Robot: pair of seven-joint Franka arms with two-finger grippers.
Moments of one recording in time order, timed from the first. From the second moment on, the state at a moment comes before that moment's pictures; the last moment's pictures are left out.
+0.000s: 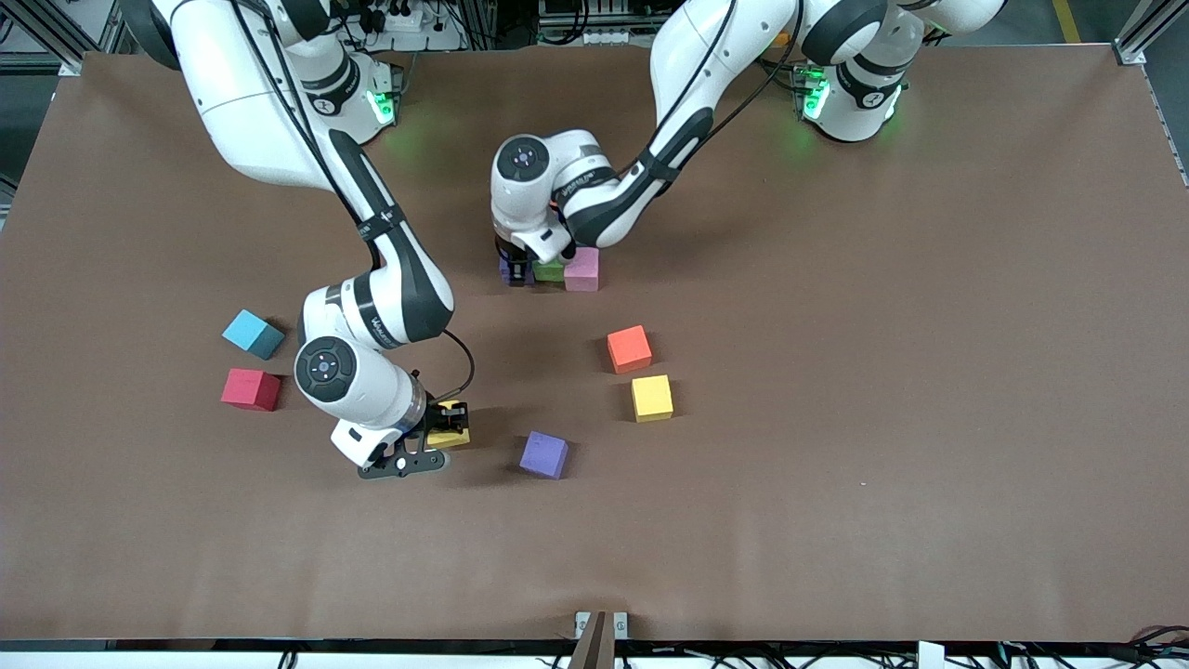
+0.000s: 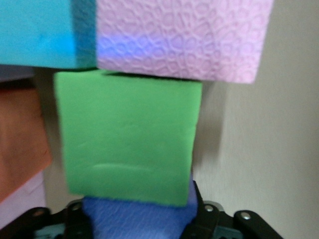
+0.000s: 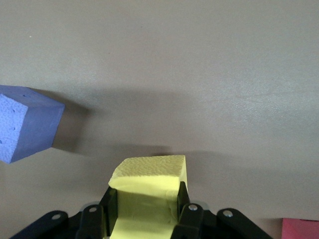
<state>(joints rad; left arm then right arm) -0.89 0.93 -0.24 -1.39 0.10 2.43 -2.71 0.38 0.75 -0.04 -1.44 0.15 2.22 0.15</state>
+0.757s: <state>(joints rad) -0.89 0.93 -0.24 -1.39 0.12 2.43 -2.71 0.39 0.75 -0.04 -1.44 0.15 2.22 0.15</state>
